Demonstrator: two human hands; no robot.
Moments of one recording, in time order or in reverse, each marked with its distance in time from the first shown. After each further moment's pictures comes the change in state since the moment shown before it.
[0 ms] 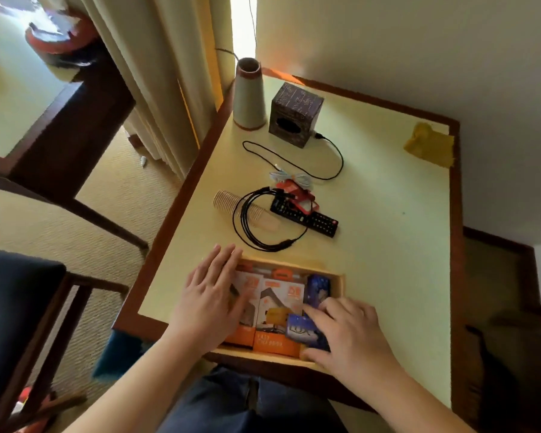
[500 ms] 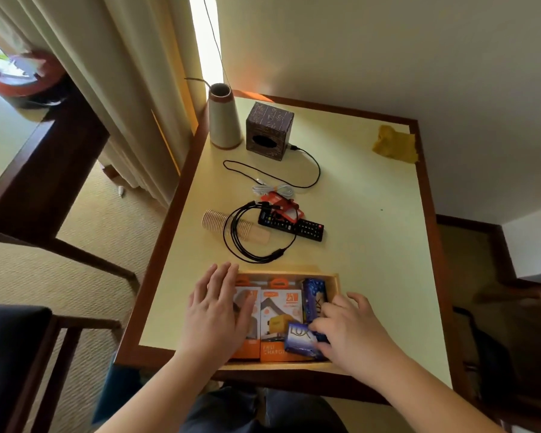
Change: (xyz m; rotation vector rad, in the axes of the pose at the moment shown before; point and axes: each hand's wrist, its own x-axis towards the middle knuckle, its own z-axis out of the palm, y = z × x) left_hand 0.005 0.001 0.000 -0.014 0.017 -0.012; right_hand 0.008 -0.011 -0.015 -0.008 -0.144 0.060
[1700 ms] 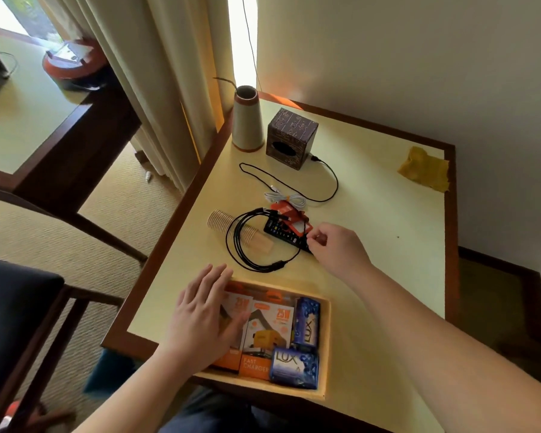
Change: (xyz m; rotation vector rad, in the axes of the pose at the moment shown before) left_hand 0.001 0.005 0.005 0.008 0.036 -0.013; right_hand 0.154 0.074 -0.060 0.564 0.255 0.181
